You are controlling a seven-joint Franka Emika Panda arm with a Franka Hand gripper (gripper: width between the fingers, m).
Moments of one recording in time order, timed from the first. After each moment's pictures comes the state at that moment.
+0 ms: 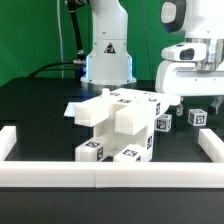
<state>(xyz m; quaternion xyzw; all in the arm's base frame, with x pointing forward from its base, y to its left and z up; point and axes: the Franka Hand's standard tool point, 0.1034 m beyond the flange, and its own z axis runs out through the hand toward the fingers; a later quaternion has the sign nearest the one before) 0.389 0.182 0.015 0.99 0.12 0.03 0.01</state>
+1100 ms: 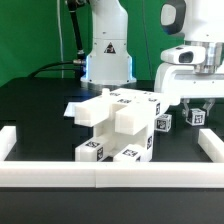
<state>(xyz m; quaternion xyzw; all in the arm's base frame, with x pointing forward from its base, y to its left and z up) 0.385 0.185 0.023 0.99 0.12 0.02 0.01</state>
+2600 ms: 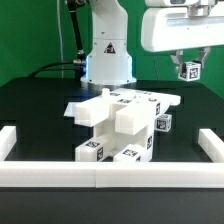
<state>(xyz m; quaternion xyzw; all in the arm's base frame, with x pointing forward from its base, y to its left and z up) 0.473 0.103 0.137 0.97 0.25 0.01 -0.02</state>
